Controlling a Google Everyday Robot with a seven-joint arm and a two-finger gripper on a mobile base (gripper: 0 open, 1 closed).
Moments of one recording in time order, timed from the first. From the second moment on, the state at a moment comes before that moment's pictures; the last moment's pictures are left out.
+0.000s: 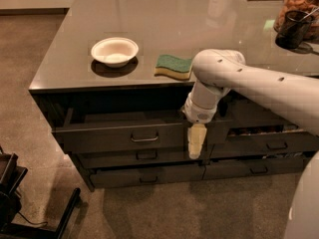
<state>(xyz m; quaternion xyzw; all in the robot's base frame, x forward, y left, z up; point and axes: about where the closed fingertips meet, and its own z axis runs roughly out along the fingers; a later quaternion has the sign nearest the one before) 0.568 -0.108 0.668 -0.71 0.69 0.09 0.07</state>
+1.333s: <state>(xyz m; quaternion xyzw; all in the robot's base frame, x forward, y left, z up) 0.522 -0.126 0.668 -0.68 0.72 0.15 0.06</state>
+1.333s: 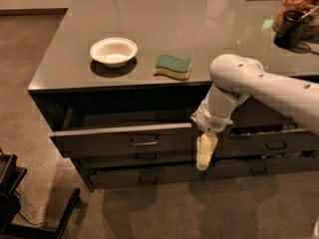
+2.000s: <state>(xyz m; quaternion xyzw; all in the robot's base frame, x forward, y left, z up) 0.505 -0.133 0.677 -0.66 0.73 0.17 0.06</state>
